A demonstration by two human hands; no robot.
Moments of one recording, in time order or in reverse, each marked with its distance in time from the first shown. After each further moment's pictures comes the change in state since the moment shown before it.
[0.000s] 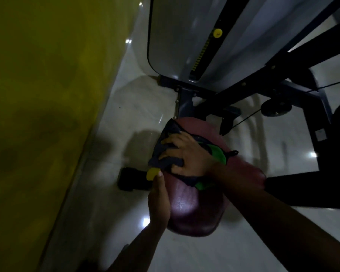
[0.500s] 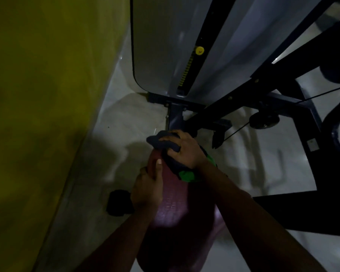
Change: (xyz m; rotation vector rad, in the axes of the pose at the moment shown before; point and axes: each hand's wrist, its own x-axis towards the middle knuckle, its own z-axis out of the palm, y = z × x) left_hand 0.054 0.068 0.065 0.790 0.154 0.260; right_hand 0.017 0.092 -0.018 0.077 0.100 0.474
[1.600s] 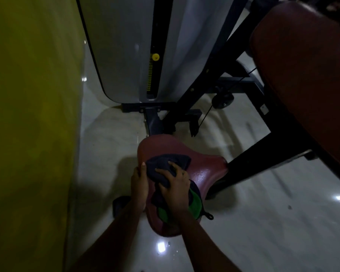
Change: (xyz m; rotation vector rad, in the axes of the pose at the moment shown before) left_hand -0.014 -0.048 -0.016 -0.453 -0.320 0.024; right_hand -0.149 -0.137 0.045 0.087 0.409 0.636
